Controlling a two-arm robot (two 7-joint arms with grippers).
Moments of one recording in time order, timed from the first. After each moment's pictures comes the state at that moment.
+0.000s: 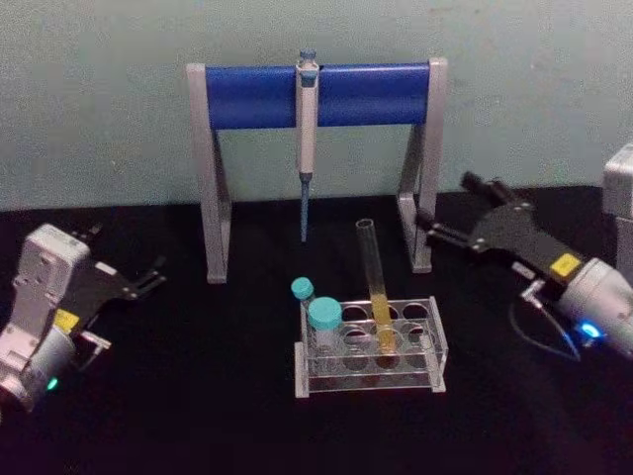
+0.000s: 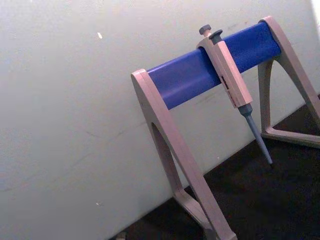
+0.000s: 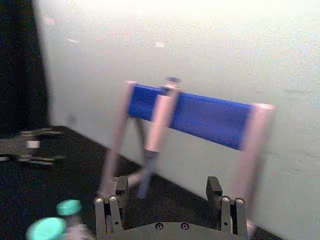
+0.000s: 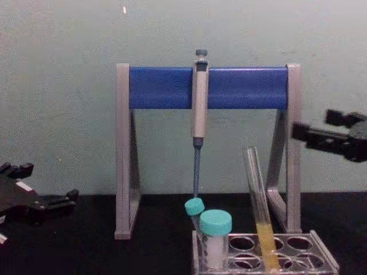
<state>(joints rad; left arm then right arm) -0.20 0.60 0.45 -1.41 -0.25 -0.12 0.03 0.23 0.53 -0.33 -1.50 0.53 -0.12 0.47</state>
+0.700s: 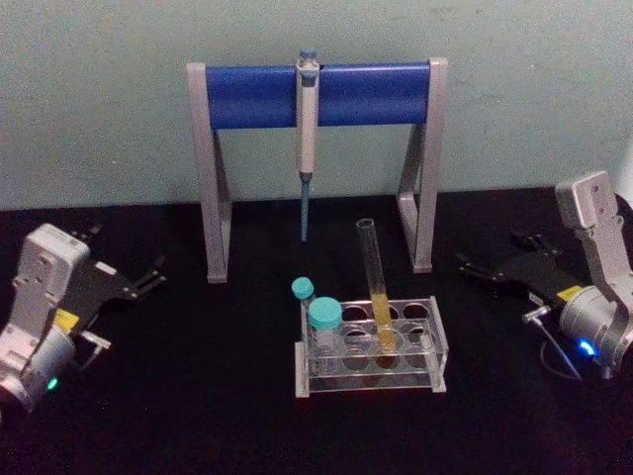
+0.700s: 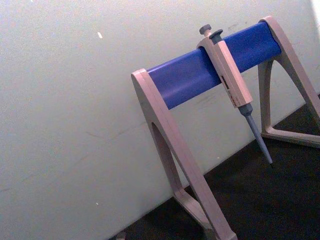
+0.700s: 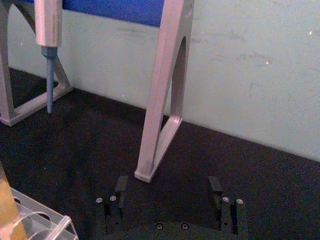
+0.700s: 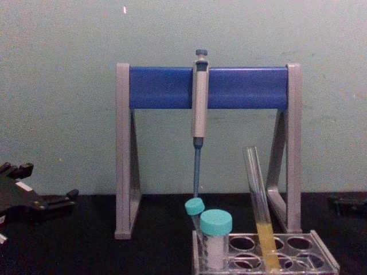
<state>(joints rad) -0.20 0.60 0.45 -1.41 -0.25 -0.12 0.03 0.23 0.48 -0.31 -1.45 0.35 0.21 0.18</state>
